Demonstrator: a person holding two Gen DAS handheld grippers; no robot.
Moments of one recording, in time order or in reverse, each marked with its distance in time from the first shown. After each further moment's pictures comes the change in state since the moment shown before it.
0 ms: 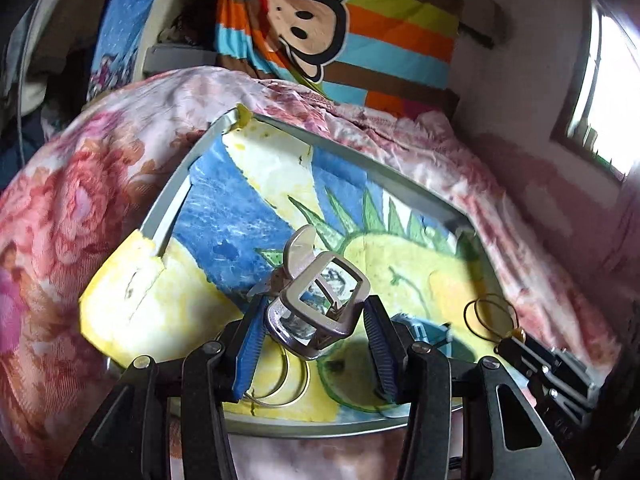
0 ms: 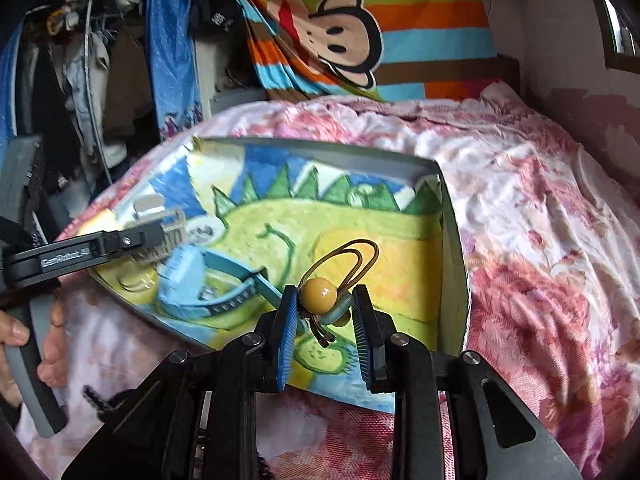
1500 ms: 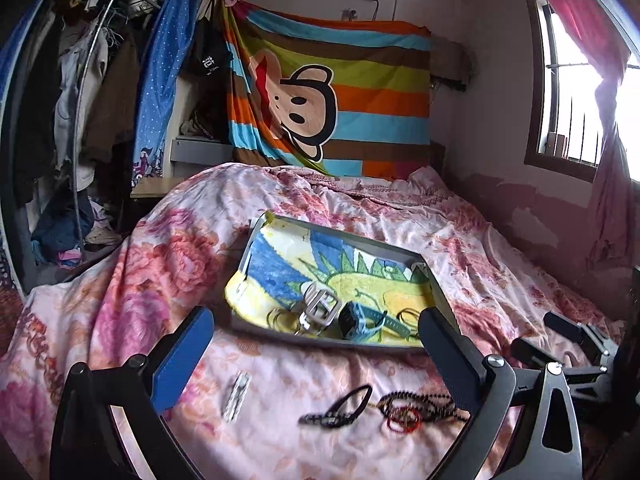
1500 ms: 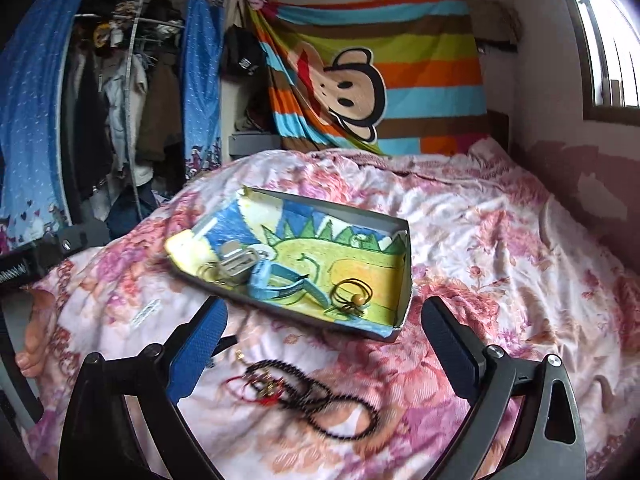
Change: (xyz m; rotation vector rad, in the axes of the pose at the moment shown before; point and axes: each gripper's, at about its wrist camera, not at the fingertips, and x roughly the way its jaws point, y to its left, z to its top) left arm -0.209 -0.029 -0.050 0.087 -0.271 0.083; right arm -0.189 0.022 -0.023 -0.089 -0.189 -0.019
